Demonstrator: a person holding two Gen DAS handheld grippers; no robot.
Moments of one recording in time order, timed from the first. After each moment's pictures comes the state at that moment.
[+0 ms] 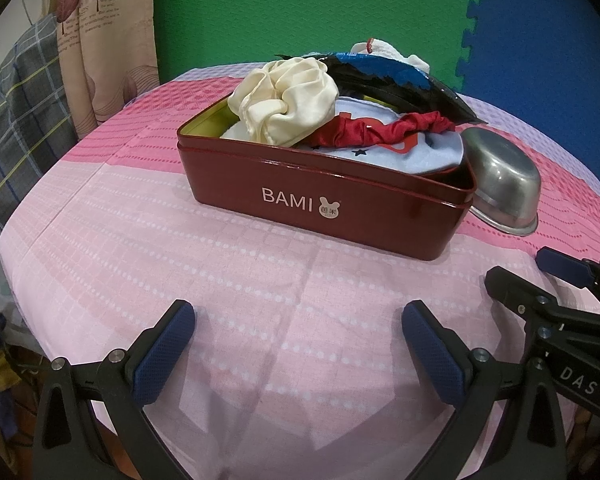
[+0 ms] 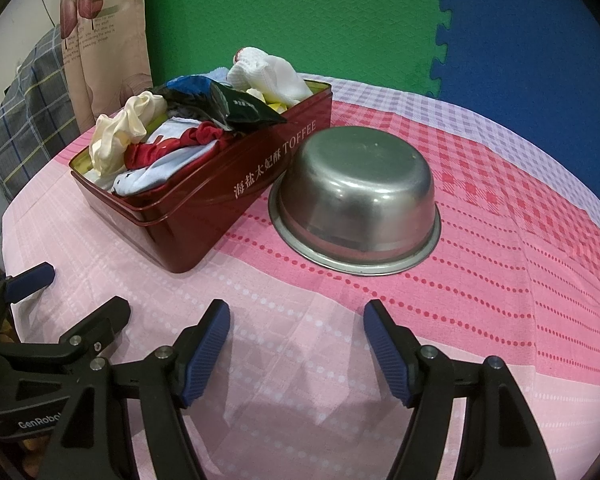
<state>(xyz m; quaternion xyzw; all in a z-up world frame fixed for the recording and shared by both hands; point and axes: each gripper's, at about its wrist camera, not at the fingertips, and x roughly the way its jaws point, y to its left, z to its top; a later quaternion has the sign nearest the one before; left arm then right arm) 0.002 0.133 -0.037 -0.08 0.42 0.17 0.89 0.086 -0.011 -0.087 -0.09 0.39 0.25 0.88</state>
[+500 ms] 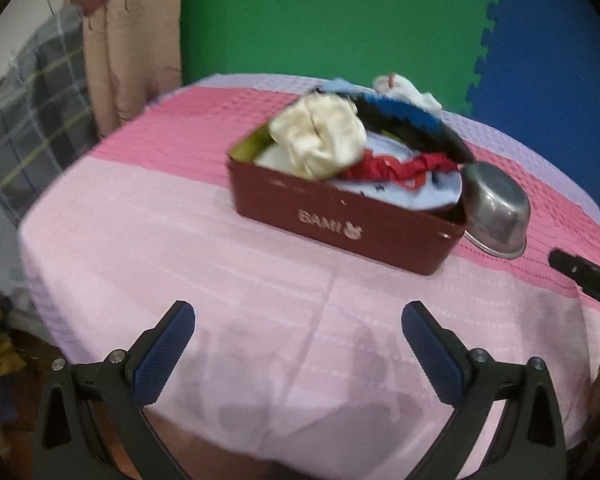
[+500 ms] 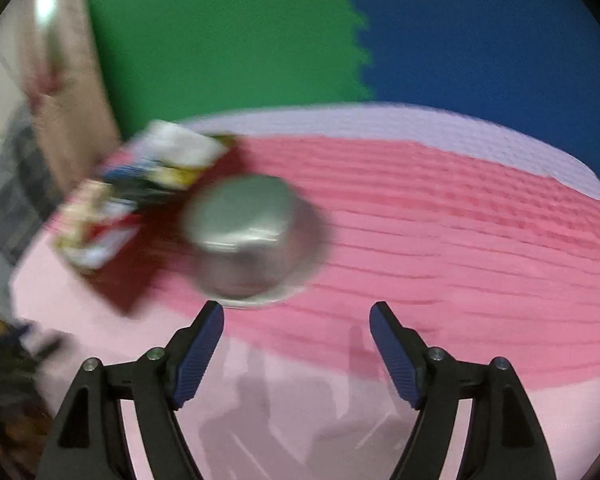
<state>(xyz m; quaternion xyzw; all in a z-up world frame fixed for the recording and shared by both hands) -0.022 0.136 0.002 -0.10 0.41 0.20 0.89 0.138 -0.125 -0.072 -0.01 0.41 0.20 0.89</state>
